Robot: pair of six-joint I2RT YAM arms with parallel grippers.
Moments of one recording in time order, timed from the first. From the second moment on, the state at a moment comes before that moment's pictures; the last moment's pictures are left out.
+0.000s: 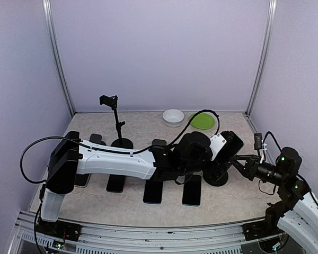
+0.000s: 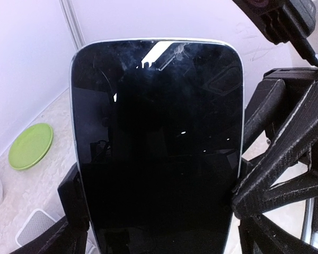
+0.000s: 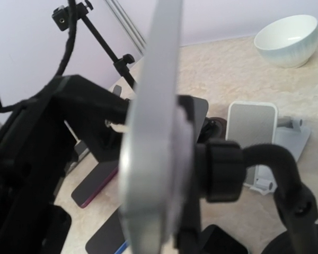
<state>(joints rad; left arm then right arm) -1.27 2.16 1.71 0.12 -0.23 0.05 0.29 0.39 0.23 0.01 -0.61 0.45</state>
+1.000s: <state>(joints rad) -1.23 2.22 1.74 0.13 -0.14 -0.02 0.29 0.37 0.23 0.01 -0.59 0.45</state>
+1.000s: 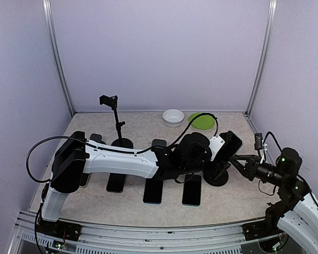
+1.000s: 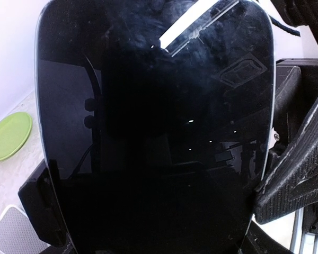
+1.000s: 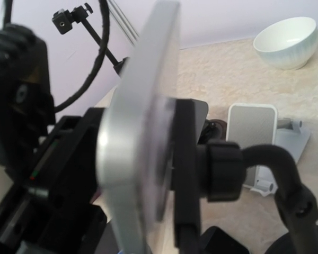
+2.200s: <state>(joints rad) -1.21 2.16 1.68 0.18 0.45 0.03 0.29 0.51 0.22 0.18 -0.54 0.46</state>
